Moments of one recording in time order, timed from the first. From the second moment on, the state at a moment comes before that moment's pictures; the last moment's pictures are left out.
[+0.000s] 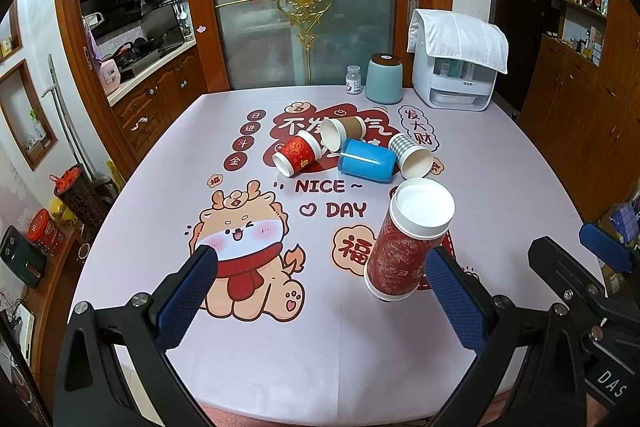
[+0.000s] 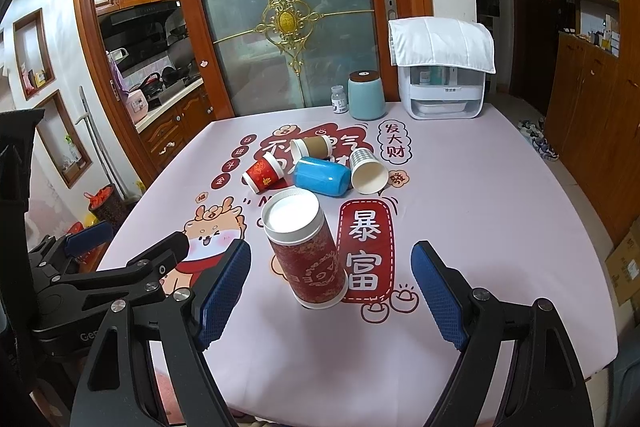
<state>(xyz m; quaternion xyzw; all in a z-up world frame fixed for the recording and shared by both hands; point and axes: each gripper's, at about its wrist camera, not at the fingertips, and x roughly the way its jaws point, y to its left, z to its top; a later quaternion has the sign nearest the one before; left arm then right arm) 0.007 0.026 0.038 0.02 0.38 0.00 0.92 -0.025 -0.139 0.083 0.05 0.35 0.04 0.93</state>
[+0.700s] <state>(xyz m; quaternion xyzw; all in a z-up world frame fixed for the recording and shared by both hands) 0.007 0.027 0.038 0.02 0.38 0.00 0.92 -0.024 -0.136 0.081 0.06 0.35 0.04 0.93</state>
